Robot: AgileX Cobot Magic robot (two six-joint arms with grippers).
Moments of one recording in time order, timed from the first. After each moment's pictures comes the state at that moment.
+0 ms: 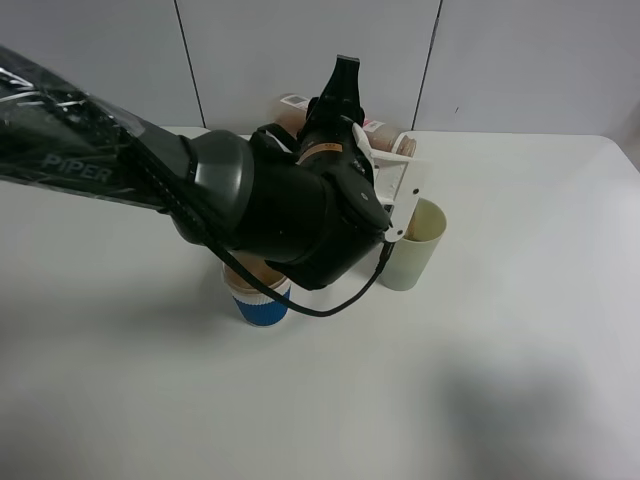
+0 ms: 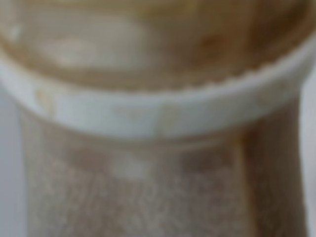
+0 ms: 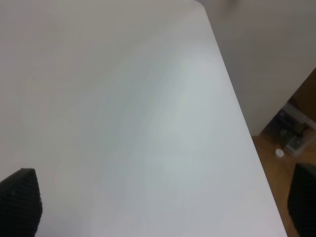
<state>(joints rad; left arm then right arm) -1.07 2.07 -1.25 -1.41 -1.12 2.58 -0.01 0.00 -0.50 -0.18 1.06 0.05</state>
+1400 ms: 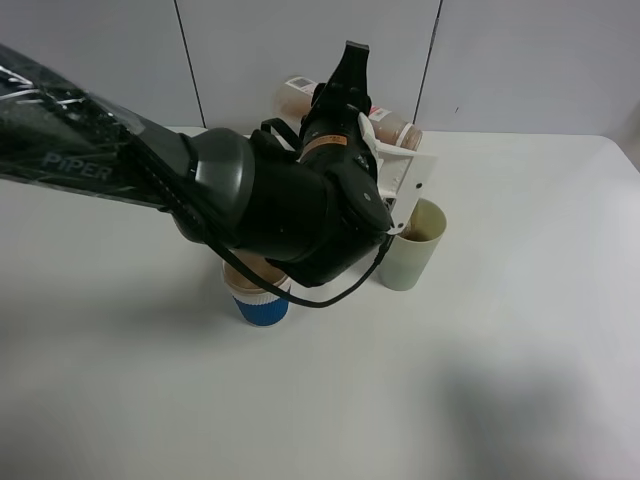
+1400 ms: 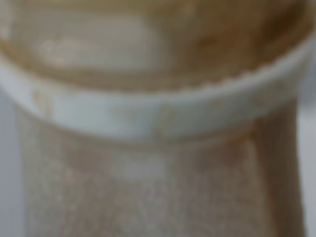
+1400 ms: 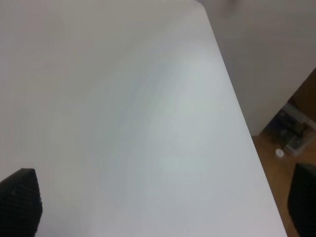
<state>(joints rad) -1.07 2.07 -1.25 -1.34 -1.15 2.59 -0.01 0.00 -0.50 -0.18 1.06 0.05</state>
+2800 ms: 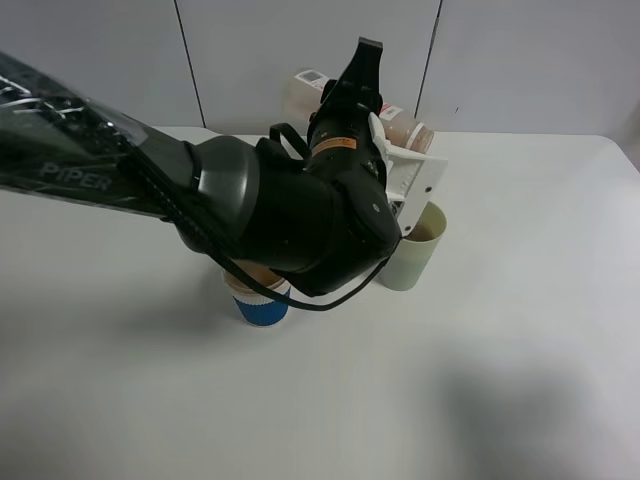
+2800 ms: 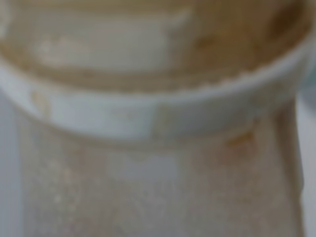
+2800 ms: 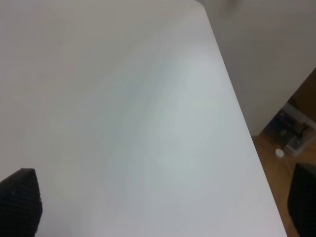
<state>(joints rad) -1.09 2.07 -1.25 -1.30 -1.18 2.59 -0.01 0.00 -0.50 -0.18 1.06 0.05</state>
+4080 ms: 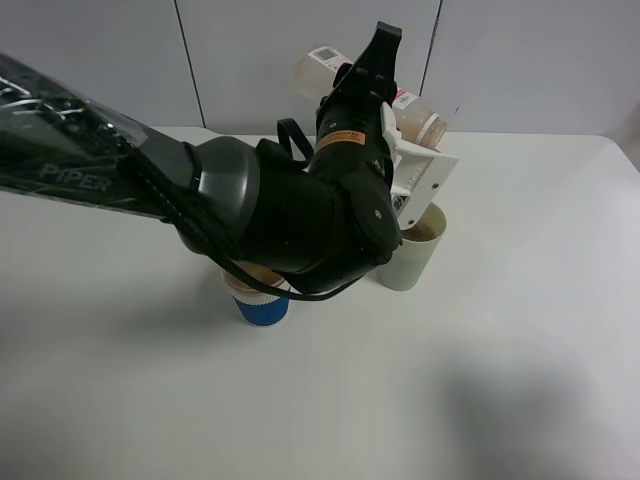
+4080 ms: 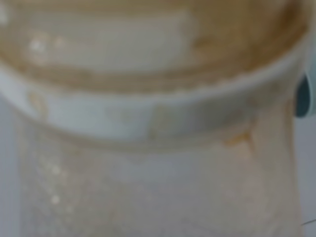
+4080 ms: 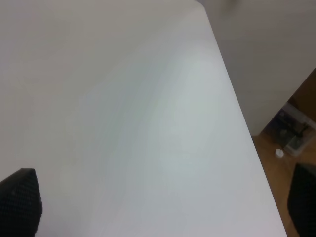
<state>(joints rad) -1.09 2.07 -1.25 -1.19 -1.20 2.59 -0.01 0.00 -0.50 -0.18 1.06 0.05</state>
